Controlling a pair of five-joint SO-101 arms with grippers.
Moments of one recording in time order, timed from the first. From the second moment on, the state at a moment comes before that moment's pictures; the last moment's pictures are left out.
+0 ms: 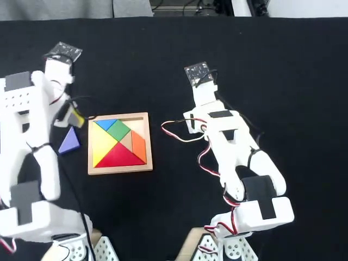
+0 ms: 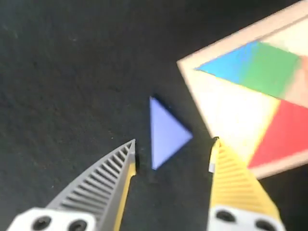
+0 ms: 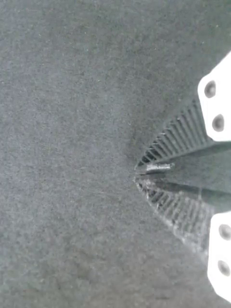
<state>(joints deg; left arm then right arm) -19.7 1.7 3.7 79.8 -37.1 -7.5 2.3 39.8 27.3 10.8</state>
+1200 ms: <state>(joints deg) -25.1 22.6 11.2 58.1 -45.4 -7.5 2.3 39.8 27.3 10.8</state>
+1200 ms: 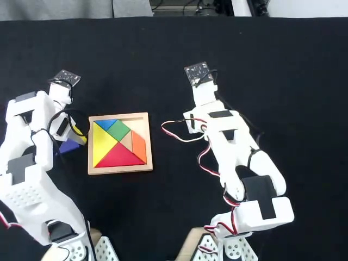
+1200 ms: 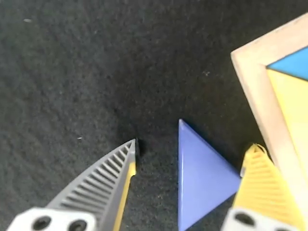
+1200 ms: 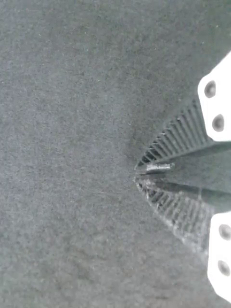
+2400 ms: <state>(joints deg) -26.2 25.5 8.8 61.2 -59.8 -7.5 2.3 39.8 27.3 10.8</state>
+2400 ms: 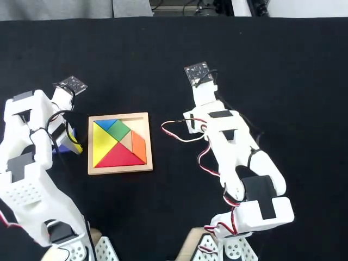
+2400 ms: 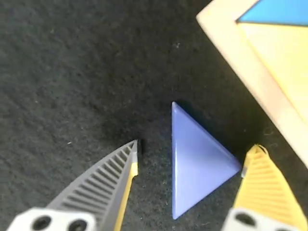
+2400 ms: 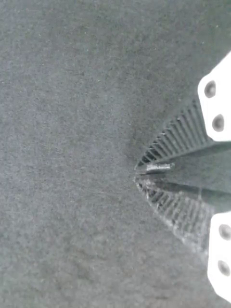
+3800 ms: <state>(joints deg) 9.0 -13.1 14.8 78.6 18.2 -5.8 2.3 39.8 27.3 10.8</state>
